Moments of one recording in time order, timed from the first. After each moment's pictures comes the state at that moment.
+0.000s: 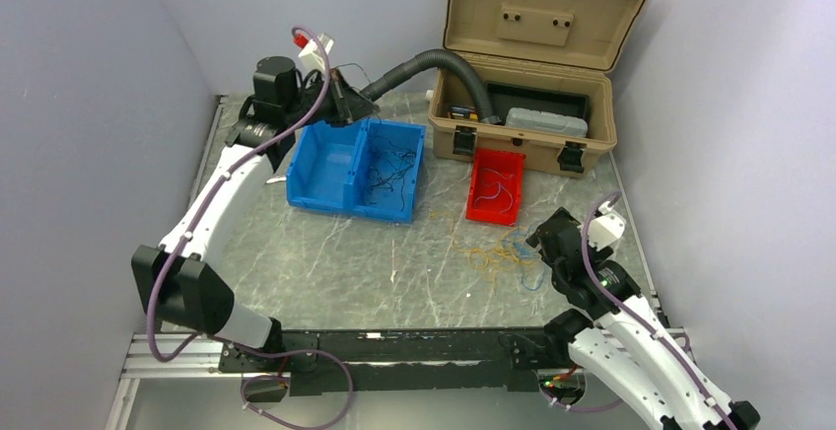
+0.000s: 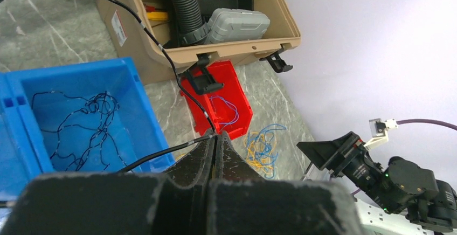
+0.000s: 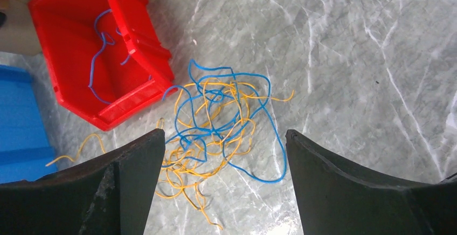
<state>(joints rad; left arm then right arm) -0.26 1.44 1.43 -0.22 0.61 -0.54 0.52 0.59 0.59 -0.88 0.71 1.05</state>
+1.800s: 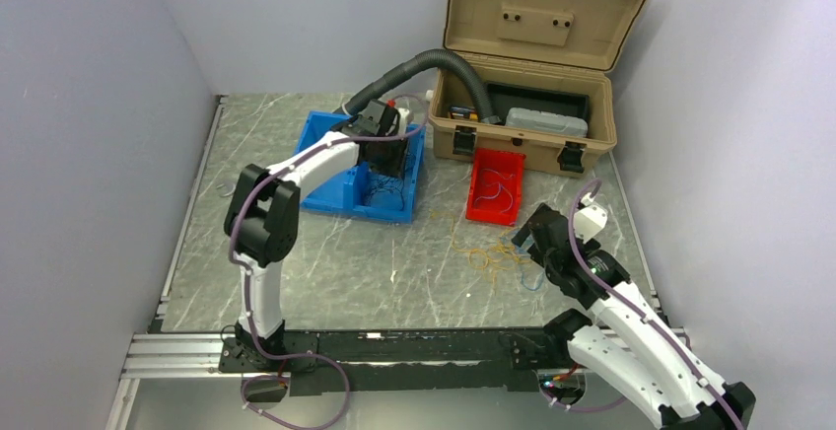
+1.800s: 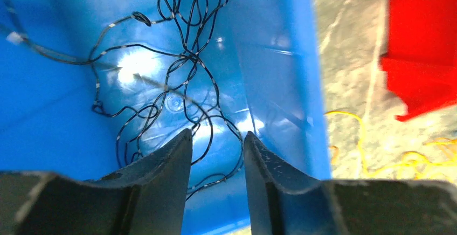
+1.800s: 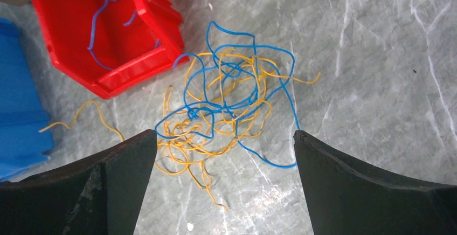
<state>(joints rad) -0.52 2.02 1.60 -0.54 0.11 -0.21 0.52 0.67 0.61 -0.84 0.59 1.00</state>
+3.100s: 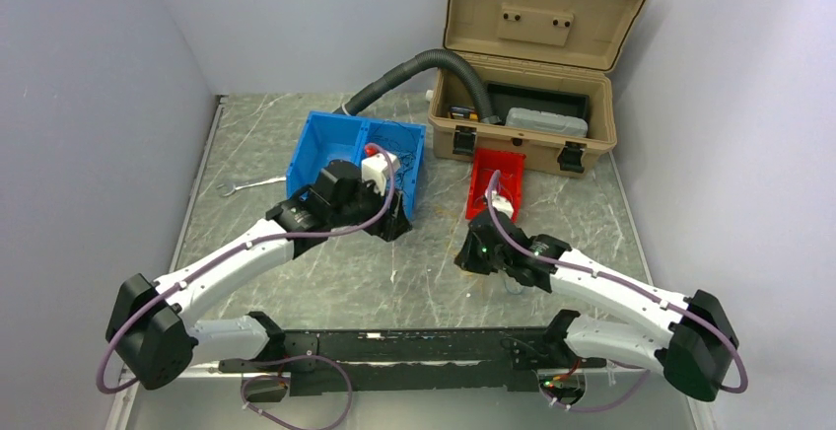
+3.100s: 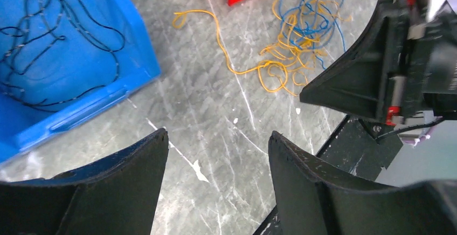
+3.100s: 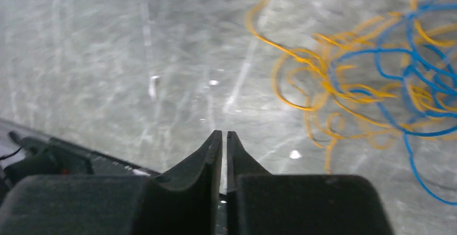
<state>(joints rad) -0.70 1.20 0.92 -0.27 0.23 -0.28 0.82 1.03 0.60 -0.47 0.16 0.92</state>
